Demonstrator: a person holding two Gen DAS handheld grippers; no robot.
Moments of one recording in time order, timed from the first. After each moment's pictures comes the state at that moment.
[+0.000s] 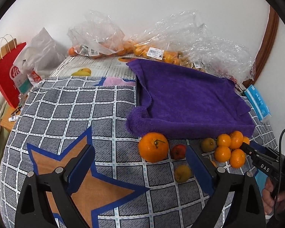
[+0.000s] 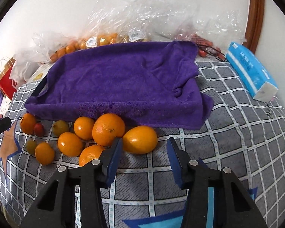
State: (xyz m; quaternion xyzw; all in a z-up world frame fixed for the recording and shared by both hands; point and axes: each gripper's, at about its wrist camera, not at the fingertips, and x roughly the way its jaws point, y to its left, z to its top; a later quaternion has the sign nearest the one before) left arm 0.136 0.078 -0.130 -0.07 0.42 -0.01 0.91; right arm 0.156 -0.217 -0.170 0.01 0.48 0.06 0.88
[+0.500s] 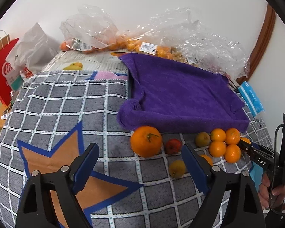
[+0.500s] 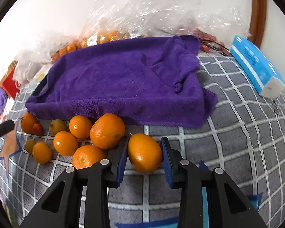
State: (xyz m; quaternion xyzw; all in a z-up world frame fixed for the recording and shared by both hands) left arm 0.133 0.074 -0.137 -0.09 0.43 -0.04 0.90; right arm 0.154 -0.235 -0.176 0.03 0.48 0.07 0.87
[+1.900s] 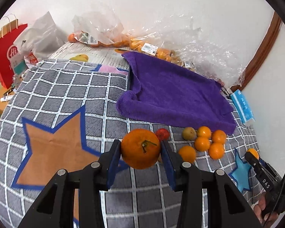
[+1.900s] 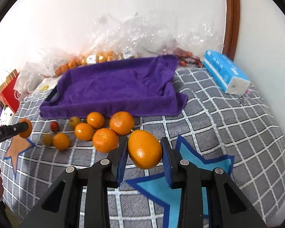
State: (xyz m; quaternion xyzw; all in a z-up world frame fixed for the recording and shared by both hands) left arm 0.099 0.077 -0.118 -0.15 0.43 -0.04 0.89; right arm 0.079 -0.226 -0.117 0.03 0.42 0.02 0.91
